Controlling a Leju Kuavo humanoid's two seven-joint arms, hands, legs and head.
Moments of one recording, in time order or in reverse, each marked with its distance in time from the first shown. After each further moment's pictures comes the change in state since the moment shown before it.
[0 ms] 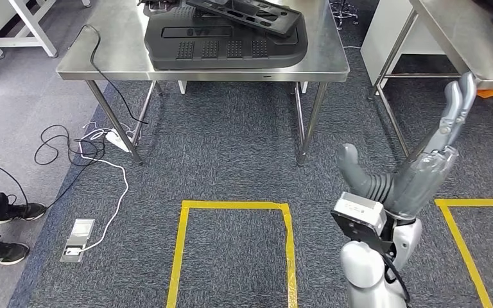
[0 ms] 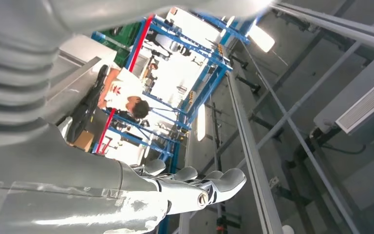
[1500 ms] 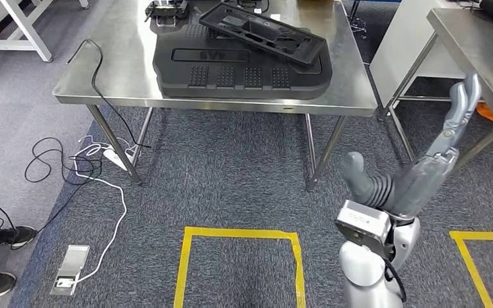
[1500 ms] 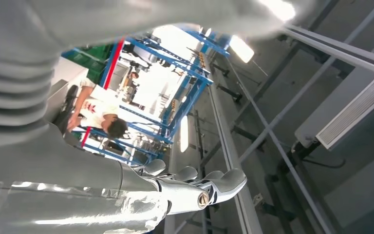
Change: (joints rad) left arm -0.003 0.000 0.001 0.000 0.001 -0.003 0.009; right arm -0.024 0.028 0.006 0.023 -0.074 0.000 -0.095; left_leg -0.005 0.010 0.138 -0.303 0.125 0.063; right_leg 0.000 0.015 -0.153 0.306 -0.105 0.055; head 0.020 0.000
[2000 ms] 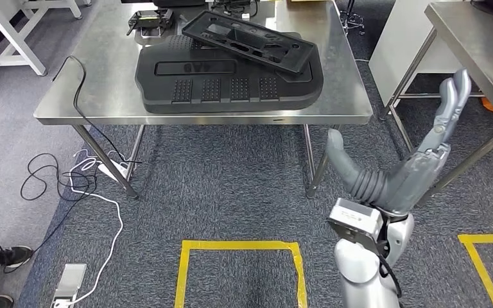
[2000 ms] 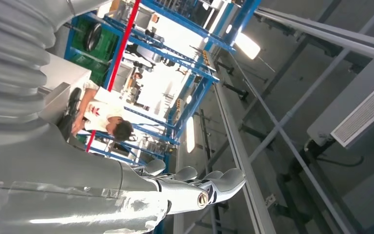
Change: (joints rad) left arm -0.001 0.000 0.000 0.000 -0.005 -0.004 0.003; right arm -0.004 0.001 0.008 0.000 0.010 0.000 -0.002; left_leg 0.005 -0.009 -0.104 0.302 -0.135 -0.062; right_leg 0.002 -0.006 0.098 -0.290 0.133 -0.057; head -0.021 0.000
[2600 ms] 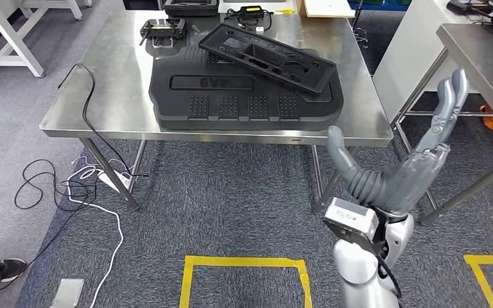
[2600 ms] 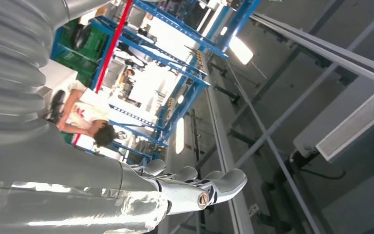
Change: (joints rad) left arm -0.005 0.000 0.000 0.000 -0.006 -0.002 0.000; right arm -0.005 0.000 0.008 0.000 0.036 0.000 0.022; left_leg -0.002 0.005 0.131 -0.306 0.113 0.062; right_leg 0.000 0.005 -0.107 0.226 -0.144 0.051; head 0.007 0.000
